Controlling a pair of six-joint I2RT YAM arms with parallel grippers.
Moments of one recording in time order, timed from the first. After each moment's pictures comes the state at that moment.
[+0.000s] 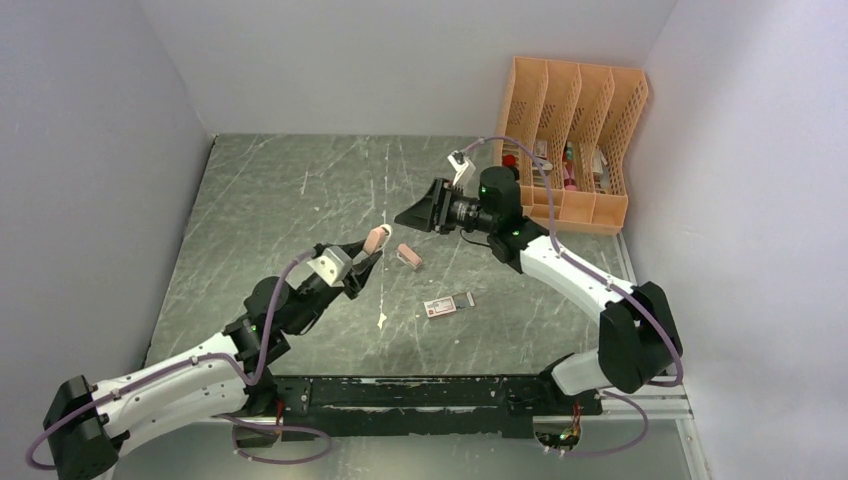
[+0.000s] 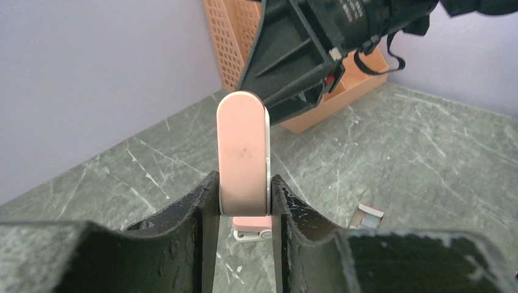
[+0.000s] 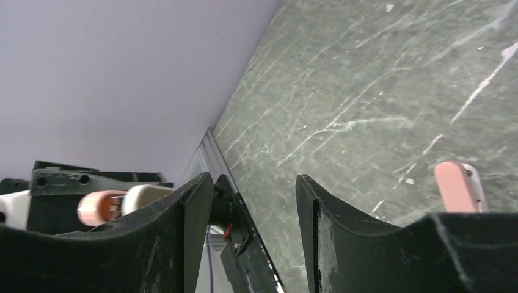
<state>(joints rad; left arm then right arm) -0.94 0.72 0.38 0.53 -0.17 0.14 0.52 1.42 0.96 0.24 -0.61 0.76</state>
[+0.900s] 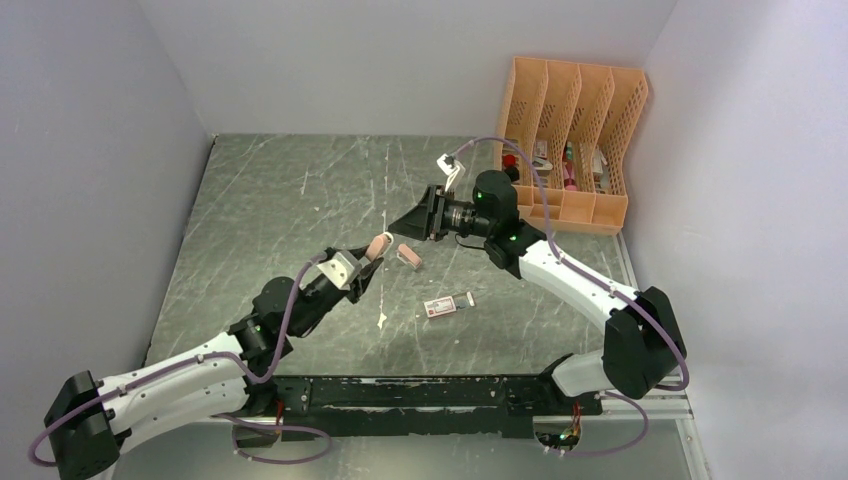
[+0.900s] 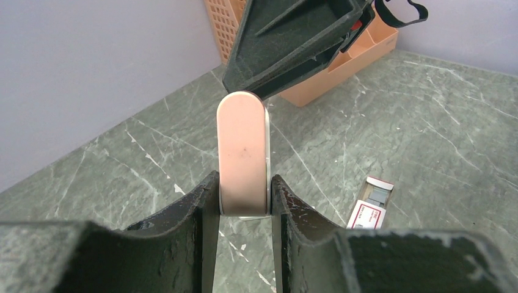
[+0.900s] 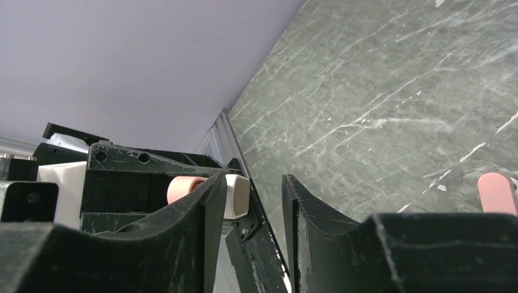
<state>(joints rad) -0.94 0.74 0.35 0.50 -0.17 0.17 0.60 1.39 0.95 0.26 -0.66 0.74</state>
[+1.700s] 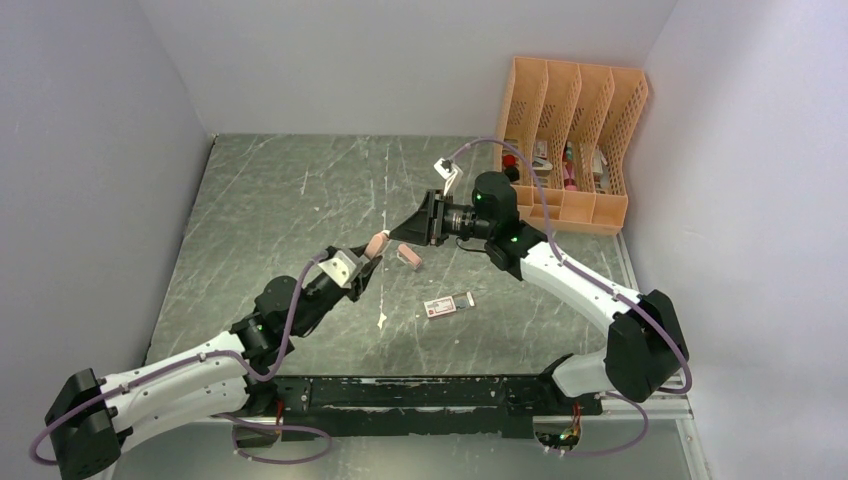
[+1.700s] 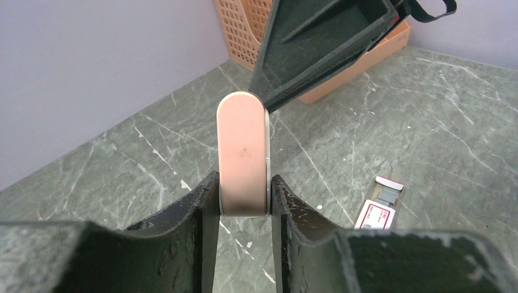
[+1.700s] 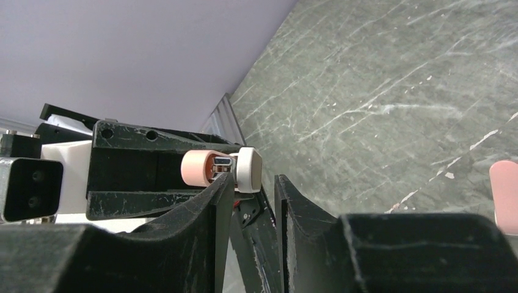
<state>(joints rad) -0.93 0.76 0.35 0.50 -0.19 0.18 0.61 1.37 0.95 0.21 -0.69 0.71</state>
